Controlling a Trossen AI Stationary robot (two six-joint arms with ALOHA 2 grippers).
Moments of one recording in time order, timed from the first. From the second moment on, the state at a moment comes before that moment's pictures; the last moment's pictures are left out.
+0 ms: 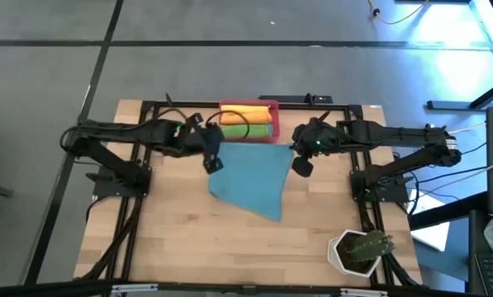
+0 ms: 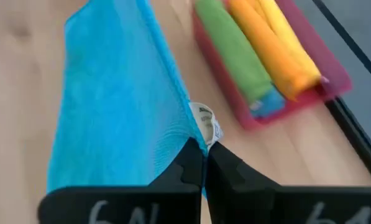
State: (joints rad) left arm -0.02 1.41 1.46 -1.05 -0.52 -0.29; right arm -0.06 1.24 1.21 -0.85 0.24 0.23
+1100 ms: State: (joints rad) left arm -0.43 1.27 1.33 -0.80 -0.35 -0.33; right arm 0.20 1.24 1.13 -0.38 -0.33 0.24
